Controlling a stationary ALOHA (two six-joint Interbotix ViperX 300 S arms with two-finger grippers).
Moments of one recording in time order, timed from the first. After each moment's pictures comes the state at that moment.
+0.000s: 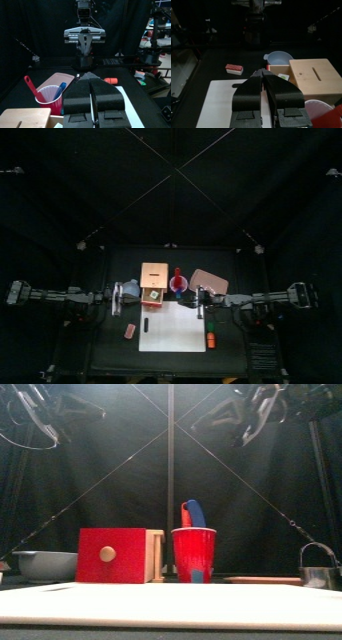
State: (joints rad) left arm -0.02 -0.79 1.12 0.03 -0.42 0.00; right arm -0.02 -0.37 0.78 -0.01 -0.27 0.01
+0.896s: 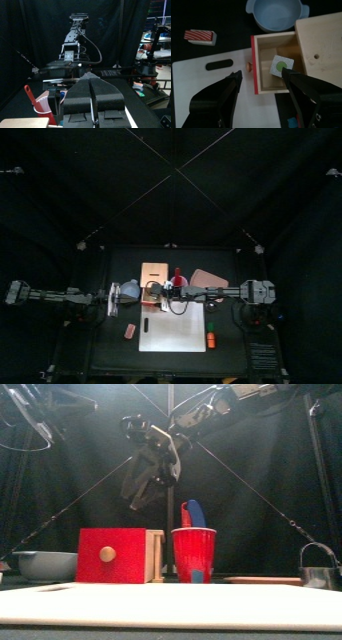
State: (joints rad) left arm -0.03 -0.84 1.20 0.03 -0.56 0.01; right arm -0.12 0.22 0.10 0.04 0.47 0.03
